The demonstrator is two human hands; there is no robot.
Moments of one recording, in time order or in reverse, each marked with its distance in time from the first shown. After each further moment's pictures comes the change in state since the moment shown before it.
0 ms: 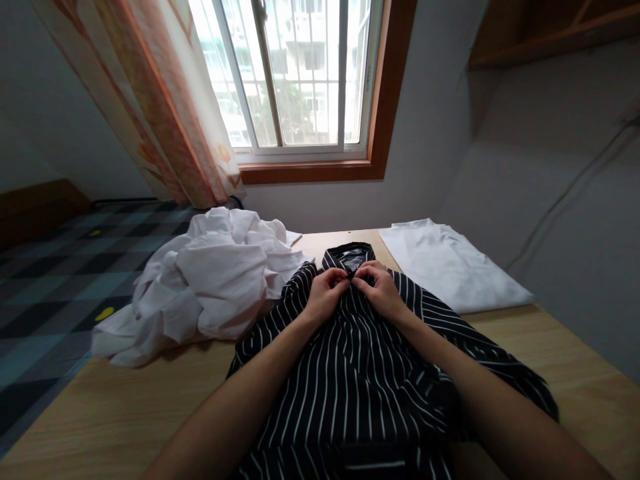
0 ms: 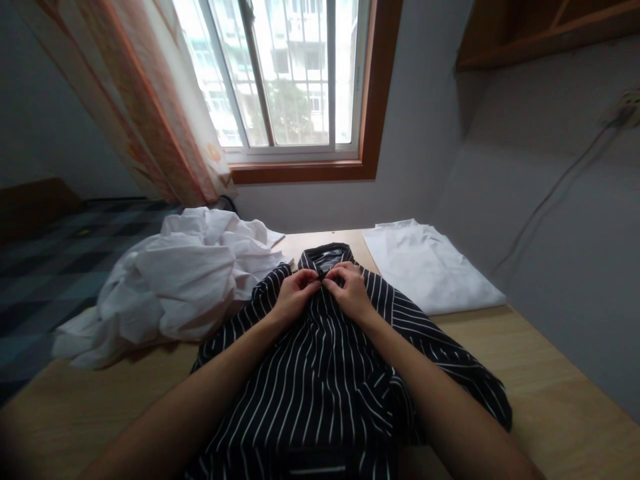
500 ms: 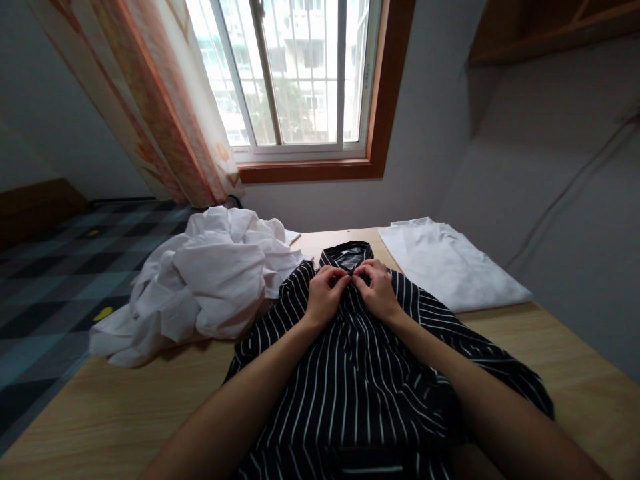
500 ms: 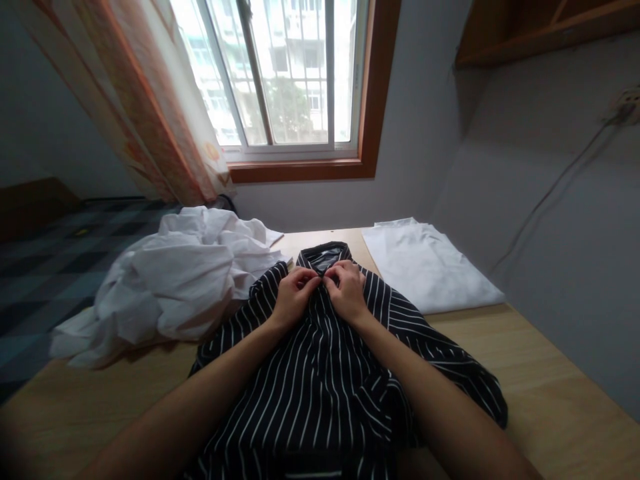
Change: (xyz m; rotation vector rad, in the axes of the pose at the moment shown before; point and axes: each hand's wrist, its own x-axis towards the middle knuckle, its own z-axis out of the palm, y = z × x) left_hand -0.006 0.007 0.004 0.284 0.100 0.204; right_hand -0.004 -0.008 0.008 -0.144 0.071 0.065
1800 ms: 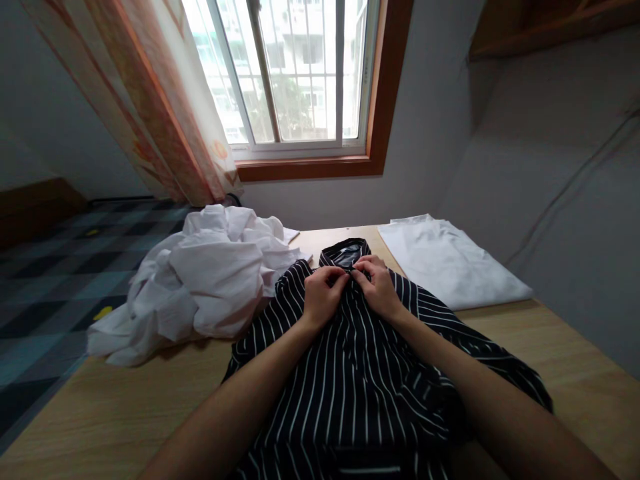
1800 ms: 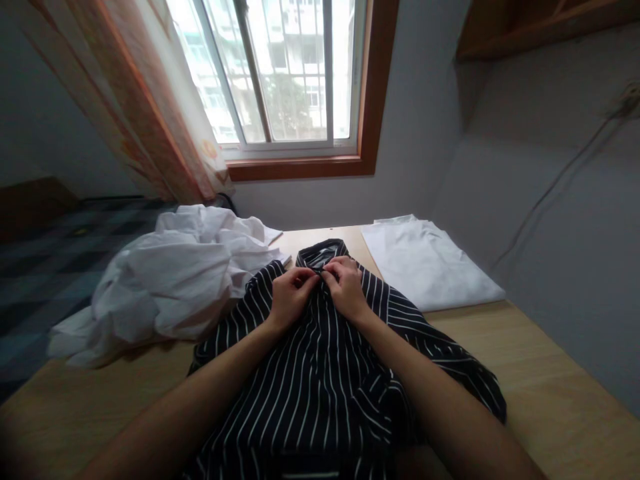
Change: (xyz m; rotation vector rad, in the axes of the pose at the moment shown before) left_hand -0.003 0.005 0.000 0.133 0.087 0.096; right_hand 0.005 -0.001 -0.005 0.079 -0.024 -0.055
